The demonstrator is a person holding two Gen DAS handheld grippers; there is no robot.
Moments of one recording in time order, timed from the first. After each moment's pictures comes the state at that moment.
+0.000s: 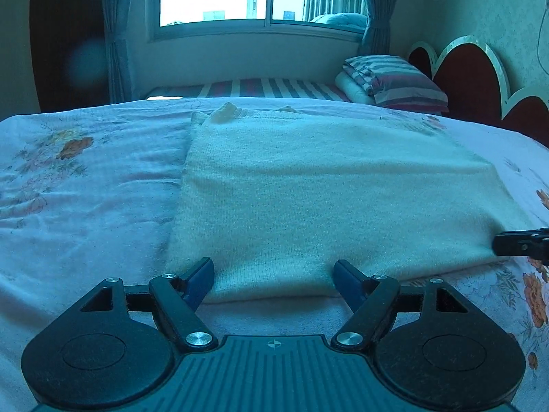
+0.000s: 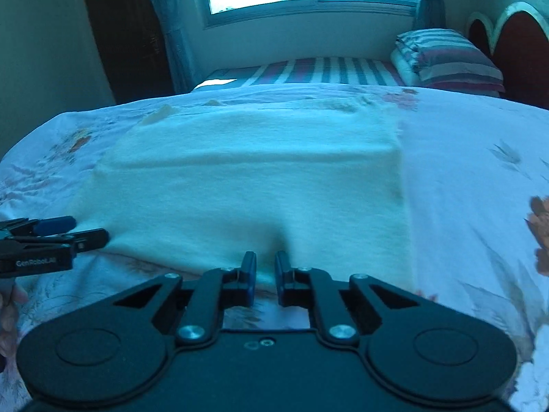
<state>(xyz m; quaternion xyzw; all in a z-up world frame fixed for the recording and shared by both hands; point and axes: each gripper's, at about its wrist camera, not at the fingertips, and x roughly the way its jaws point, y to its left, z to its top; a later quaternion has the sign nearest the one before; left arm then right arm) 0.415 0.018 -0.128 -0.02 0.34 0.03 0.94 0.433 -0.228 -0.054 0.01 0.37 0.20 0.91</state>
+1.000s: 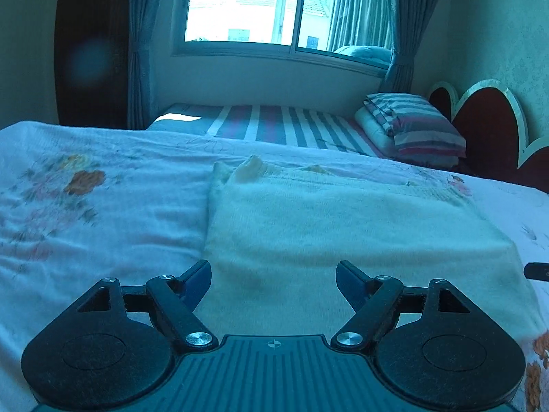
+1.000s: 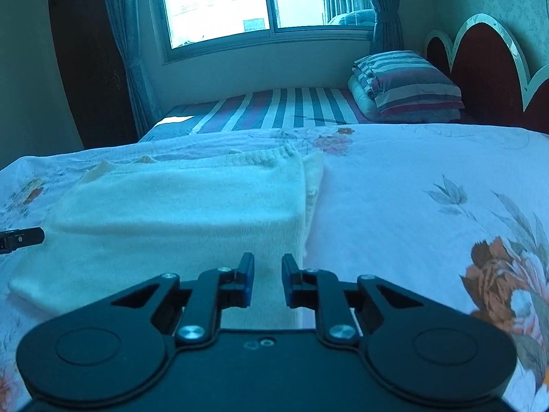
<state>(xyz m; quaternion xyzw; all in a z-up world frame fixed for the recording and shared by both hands) 0.470 0.043 -0.099 -0.06 0.30 0.05 0.95 0.485 -0.268 -0.042 0.02 0.32 0.14 0.94</state>
